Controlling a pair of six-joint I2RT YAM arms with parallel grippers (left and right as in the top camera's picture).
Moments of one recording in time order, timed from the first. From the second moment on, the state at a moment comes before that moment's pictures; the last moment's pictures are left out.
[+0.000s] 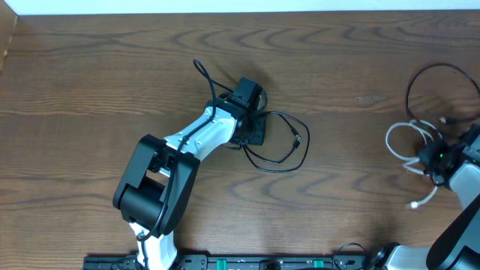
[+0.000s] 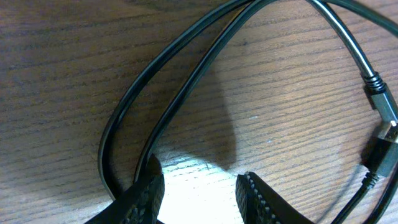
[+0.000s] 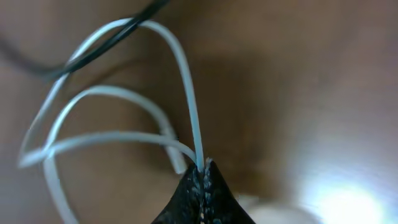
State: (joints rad) left arm -0.50 1.96 1.21 -0.55 0.21 -0.38; right arm -0.60 1.54 0.68 -0.21 -0.13 0.46
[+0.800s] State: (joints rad) left arm -0.53 1.95 1.21 -0.56 0.20 -0.38; right arm -0.61 1.55 1.22 -0.25 0.00 0.38
